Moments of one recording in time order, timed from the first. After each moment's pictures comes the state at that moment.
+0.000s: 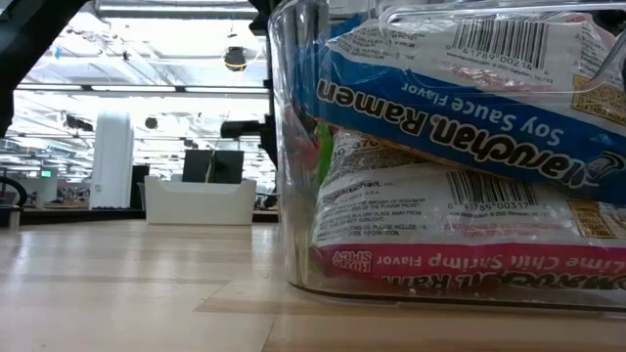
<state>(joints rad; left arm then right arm) 0.02 2.12 1.68 -1.05 -0.35 -1.24 0.17 0.05 0.00 0.08 0.16 0.18</state>
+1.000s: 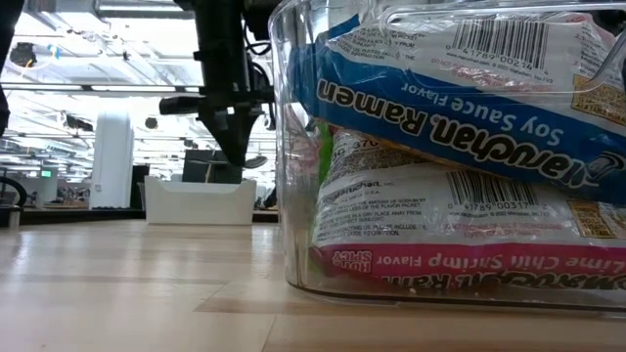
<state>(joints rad) 0.02 1.73 1.29 -0.96 -0.34 -1.24 0.17 0.05 0.00 0.08 0.16 0.18</state>
